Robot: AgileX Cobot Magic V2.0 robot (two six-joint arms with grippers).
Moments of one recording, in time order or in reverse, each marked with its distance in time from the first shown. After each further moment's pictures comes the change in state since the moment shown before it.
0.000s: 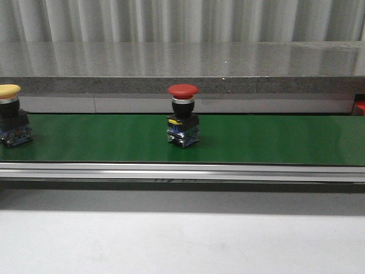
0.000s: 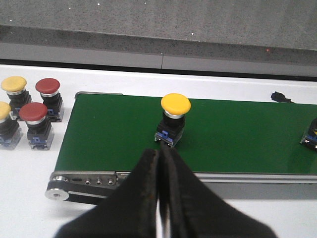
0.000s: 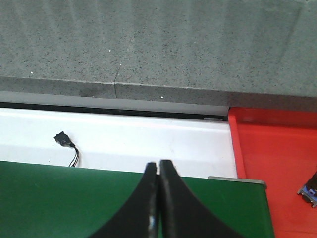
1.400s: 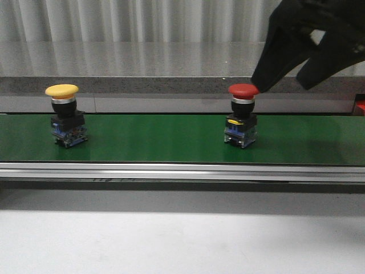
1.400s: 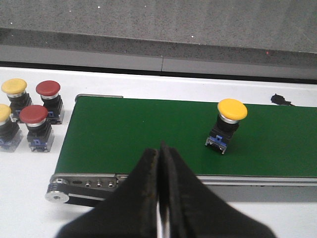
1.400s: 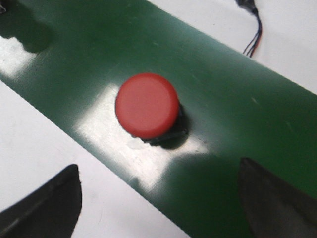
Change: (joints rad) left arm 0.000 0.000 0.000 -0.002 -0.005 0.000; right arm 0.362 0.574 -0.327 0.074 0.402 -0.124
